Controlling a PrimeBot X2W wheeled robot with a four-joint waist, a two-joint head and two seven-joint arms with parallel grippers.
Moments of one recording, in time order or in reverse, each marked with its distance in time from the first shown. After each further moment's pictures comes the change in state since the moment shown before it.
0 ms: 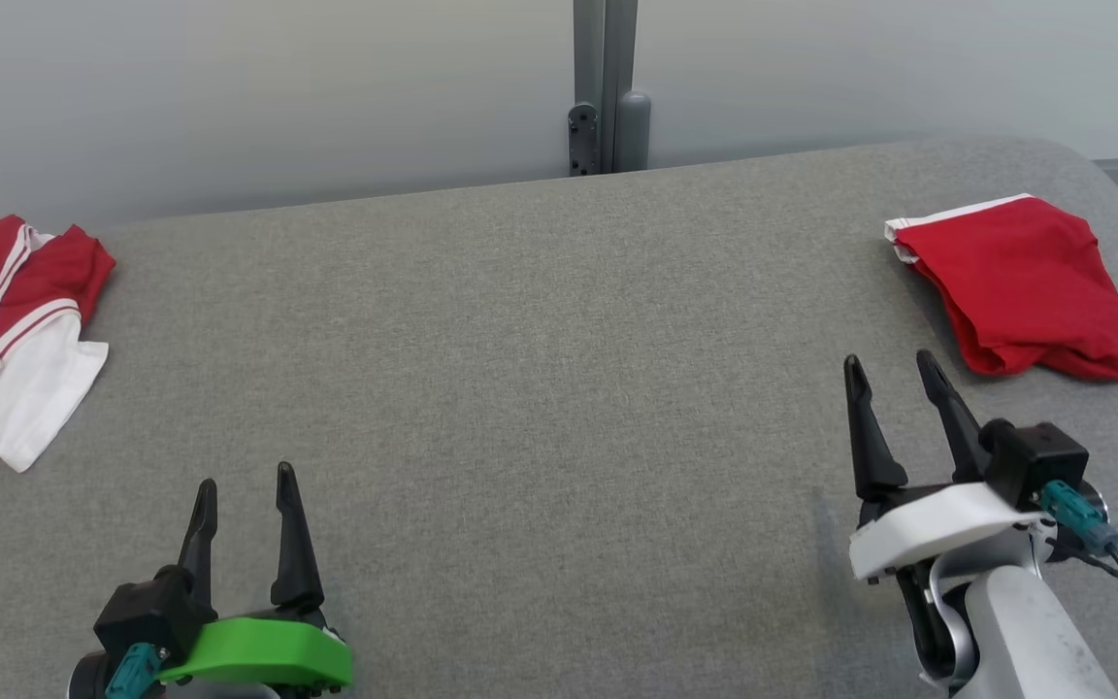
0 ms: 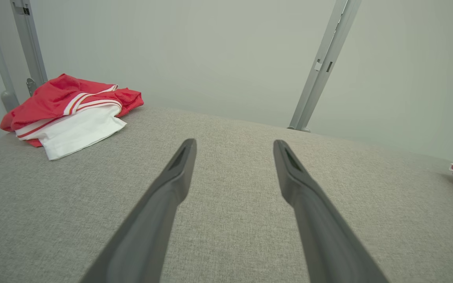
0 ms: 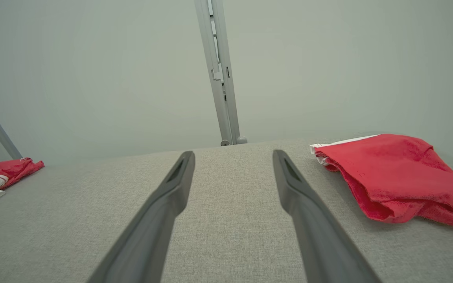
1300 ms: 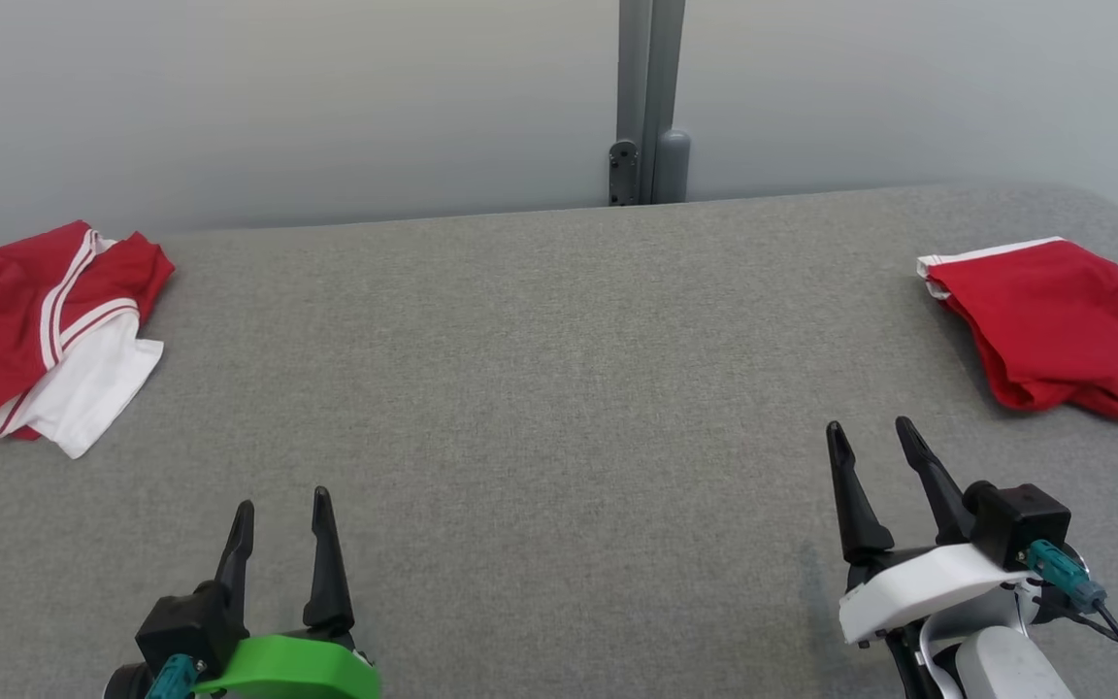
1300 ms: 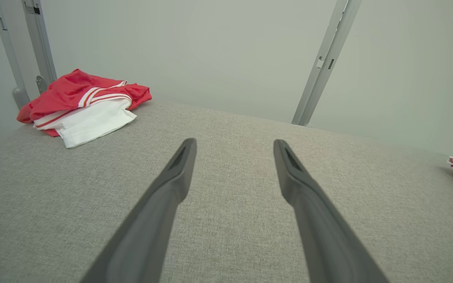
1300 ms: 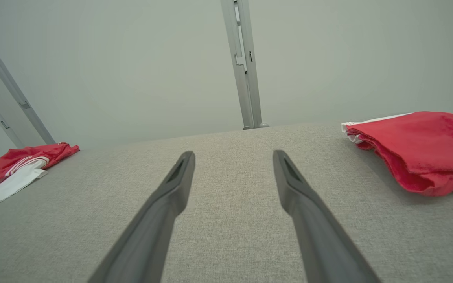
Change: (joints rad) left arm 0.020 -0.019 -0.027 0.042 0.027 -0.017 -0.002; right arm 0.115 0.001 0.047 -0.029 0.049 0.000 0.000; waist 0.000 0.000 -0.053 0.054
